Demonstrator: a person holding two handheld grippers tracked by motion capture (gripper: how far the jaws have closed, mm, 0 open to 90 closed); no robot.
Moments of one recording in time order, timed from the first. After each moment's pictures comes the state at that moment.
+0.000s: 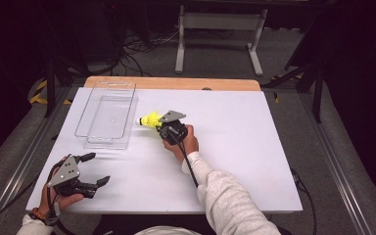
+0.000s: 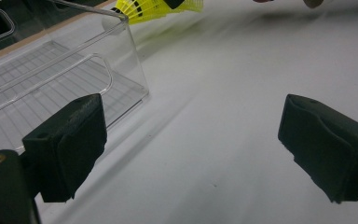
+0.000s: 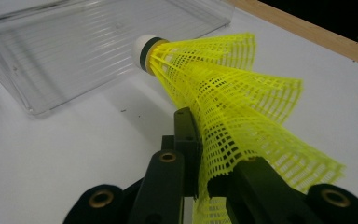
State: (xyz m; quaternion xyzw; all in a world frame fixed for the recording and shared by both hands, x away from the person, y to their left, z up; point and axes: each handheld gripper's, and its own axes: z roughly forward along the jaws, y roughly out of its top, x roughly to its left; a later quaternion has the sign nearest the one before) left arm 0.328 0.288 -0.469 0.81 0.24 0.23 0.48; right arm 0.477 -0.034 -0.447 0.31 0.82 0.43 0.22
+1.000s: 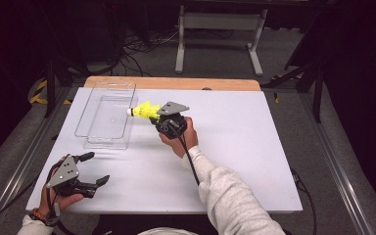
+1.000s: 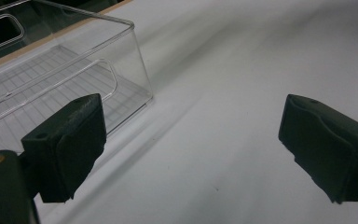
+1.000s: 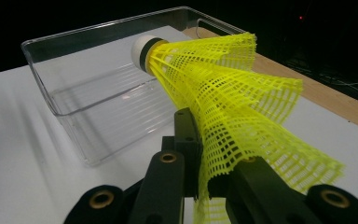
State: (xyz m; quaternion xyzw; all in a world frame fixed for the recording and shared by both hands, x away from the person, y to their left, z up) left arm 0.325 0.288 -0.467 0.80 0.24 0.24 0.49; right arm 0.465 -0.029 -0.399 0.27 0.80 0.48 0.21
